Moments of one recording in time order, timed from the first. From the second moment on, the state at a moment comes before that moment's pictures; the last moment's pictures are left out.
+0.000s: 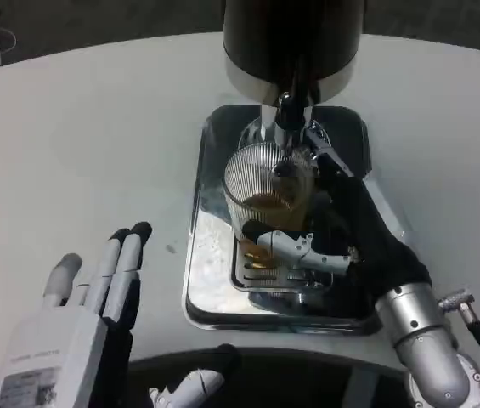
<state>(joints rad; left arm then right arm) 0.34 0.21 -0.07 -0.62 0.99 -0.03 0.16 -0.56 -0.14 0.13 0.28 -0.34 -0.23 -0.09</state>
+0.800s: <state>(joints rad) 0.30 0.19 -0.06 -0.63 0.99 -0.01 0.11 -0.54 -0.10 0.08 0.28 -0.30 -0.25 -0.15</state>
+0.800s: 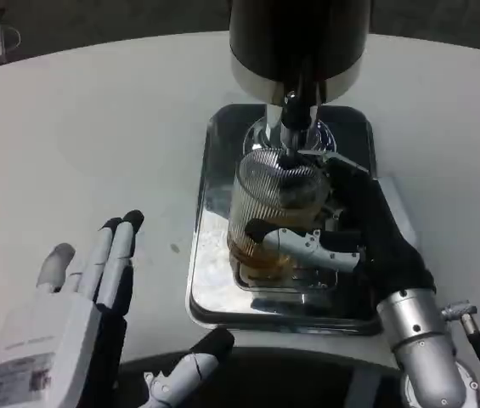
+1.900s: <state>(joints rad) 0.27 0.18 -0.09 -0.61 0.99 -0.01 0.12 -0.34 -0.09 0.10 0.00 -0.27 -0.18 -0.04</state>
